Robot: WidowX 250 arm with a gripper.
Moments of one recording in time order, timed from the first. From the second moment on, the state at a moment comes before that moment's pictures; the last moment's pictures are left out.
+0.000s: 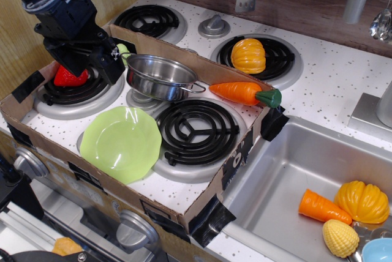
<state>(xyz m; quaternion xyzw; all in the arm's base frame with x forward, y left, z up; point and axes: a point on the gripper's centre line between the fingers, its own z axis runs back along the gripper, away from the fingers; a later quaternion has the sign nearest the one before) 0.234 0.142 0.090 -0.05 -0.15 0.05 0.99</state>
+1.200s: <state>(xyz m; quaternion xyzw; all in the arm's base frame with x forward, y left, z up) 0.270 0.023 0.140 0.08 -0.11 0.35 0.93</state>
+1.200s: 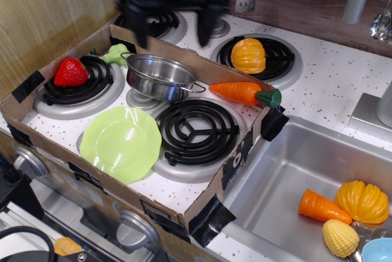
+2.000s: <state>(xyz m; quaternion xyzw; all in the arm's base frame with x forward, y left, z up) 0.323 0.005 0.085 0.03 -0.08 0.52 0.85</state>
